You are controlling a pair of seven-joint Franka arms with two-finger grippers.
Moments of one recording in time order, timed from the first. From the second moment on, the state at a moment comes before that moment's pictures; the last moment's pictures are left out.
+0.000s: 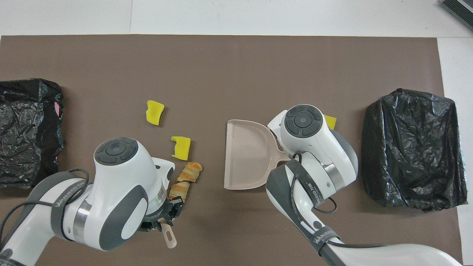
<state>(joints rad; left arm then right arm) 0.13 -0.27 -0.65 -2.35 -0.32 1.61 -0.79 0.38 0.22 0.05 -1.95 -0.17 1.96 -0.97</state>
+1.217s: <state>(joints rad) 0.05 -0.10 -0.71 -2.35 -0.42 1.95 -0.57 0.38 0.22 0.05 -1.95 -0.18 1.96 -0.97</state>
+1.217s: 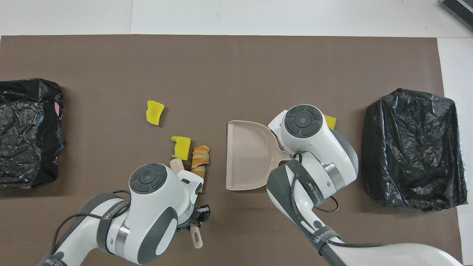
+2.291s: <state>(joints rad) 0.02 0.08 -0.81 -2.09 -0.40 1.98 -0.50 0.37 0.22 0.05 -1.95 -0.18 1.96 -0.97</state>
